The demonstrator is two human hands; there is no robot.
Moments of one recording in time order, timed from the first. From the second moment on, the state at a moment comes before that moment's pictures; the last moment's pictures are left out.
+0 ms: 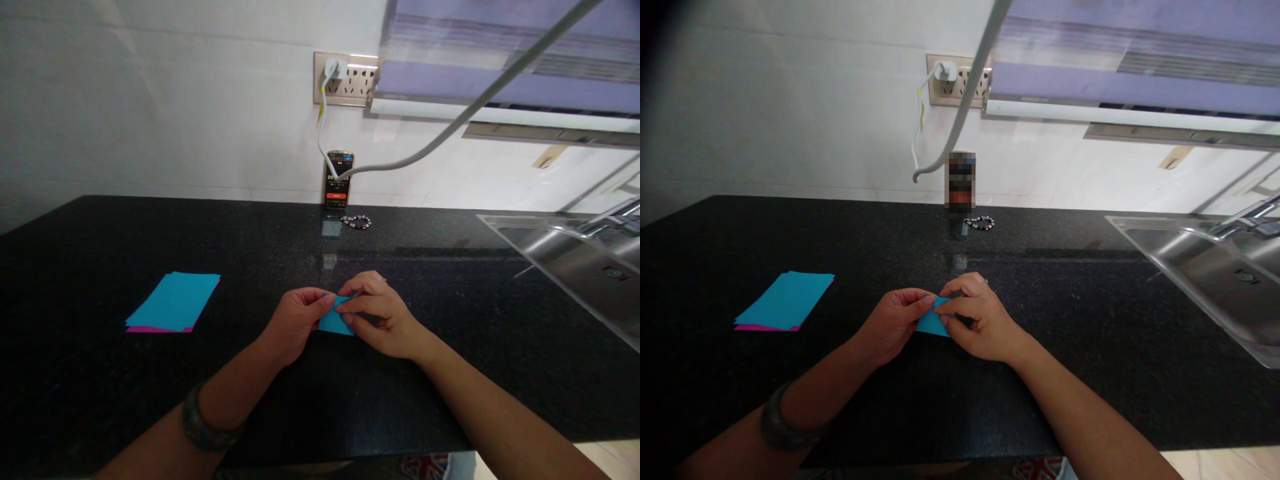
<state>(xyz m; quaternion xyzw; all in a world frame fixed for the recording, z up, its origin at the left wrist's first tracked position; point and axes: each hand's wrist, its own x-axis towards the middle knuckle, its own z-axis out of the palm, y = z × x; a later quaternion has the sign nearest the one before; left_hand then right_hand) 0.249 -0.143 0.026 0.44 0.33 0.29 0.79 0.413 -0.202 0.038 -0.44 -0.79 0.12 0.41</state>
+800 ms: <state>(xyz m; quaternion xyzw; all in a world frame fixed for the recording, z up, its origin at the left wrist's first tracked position) 0.248 -0.143 0.027 0.46 0.36 0.32 0.75 0.400 -0.199 0.025 -0.57 -0.50 0.49 0.42</state>
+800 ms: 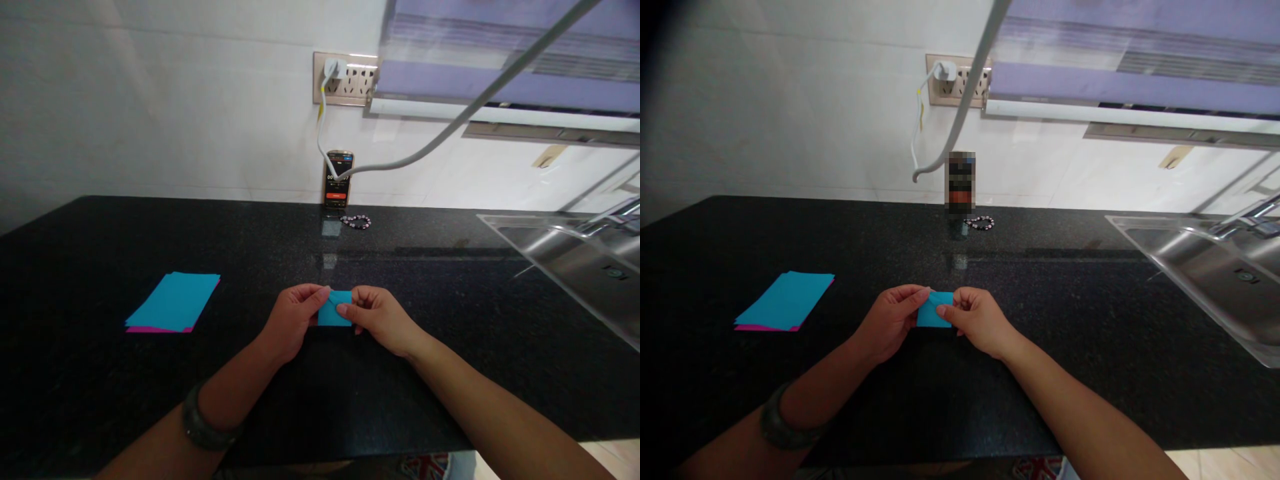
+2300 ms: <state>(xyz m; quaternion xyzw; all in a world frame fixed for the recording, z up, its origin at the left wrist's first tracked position) 0.249 -0.141 0.026 0.50 0.39 0.31 0.71 0.400 -0.199 0.023 -0.59 -0.53 0.44 0.42</state>
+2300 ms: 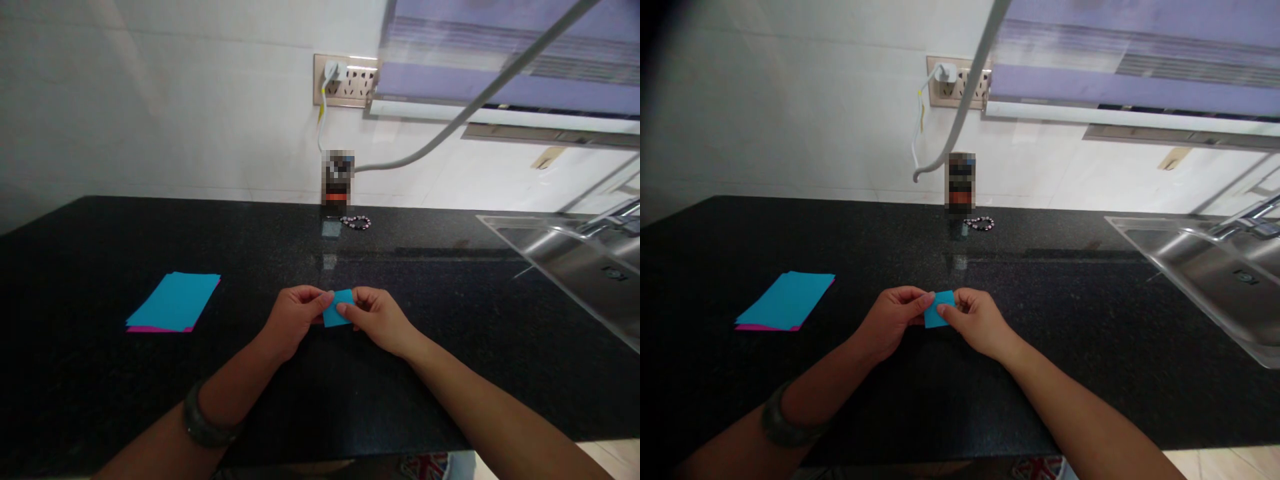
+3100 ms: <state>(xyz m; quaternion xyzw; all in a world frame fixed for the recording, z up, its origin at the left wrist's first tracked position) 0.249 -0.146 0.025 0.60 0.34 0.28 0.67 0.397 -0.201 0.025 -0.56 -0.54 0.43 0.46</state>
